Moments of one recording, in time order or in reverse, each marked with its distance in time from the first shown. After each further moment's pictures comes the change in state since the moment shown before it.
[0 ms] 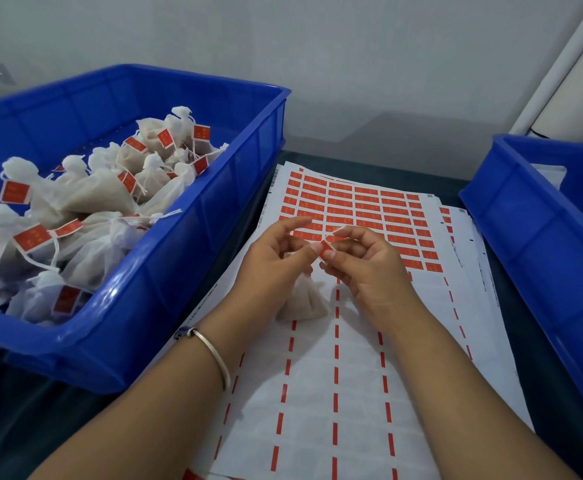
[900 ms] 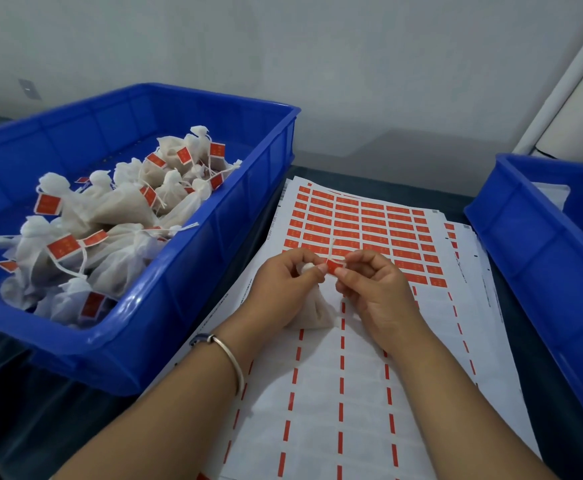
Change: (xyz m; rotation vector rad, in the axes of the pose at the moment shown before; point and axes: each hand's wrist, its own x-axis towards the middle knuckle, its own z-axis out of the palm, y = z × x) left_hand -0.002 -0.004 0.001 0.224 -0.017 -0.081; right_hand -0.004 0.015 -0.007 0.093 0.039 0.059
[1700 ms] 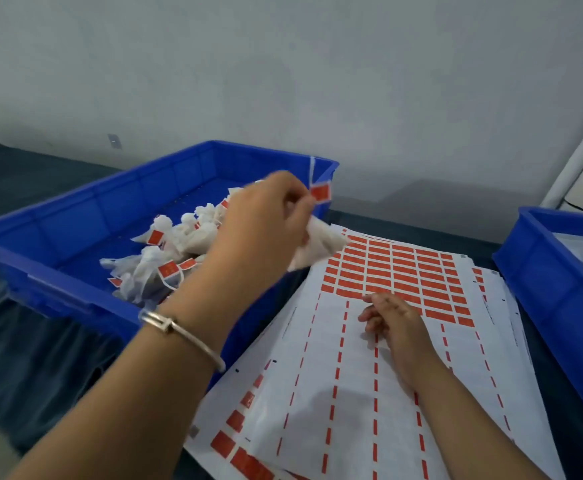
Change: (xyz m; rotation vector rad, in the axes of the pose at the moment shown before) left_hand -0.067 0.133 -0.099 0.452 0.361 0.446; right_hand -0.016 -0.009 0.018 -0.253 0.007 0.050
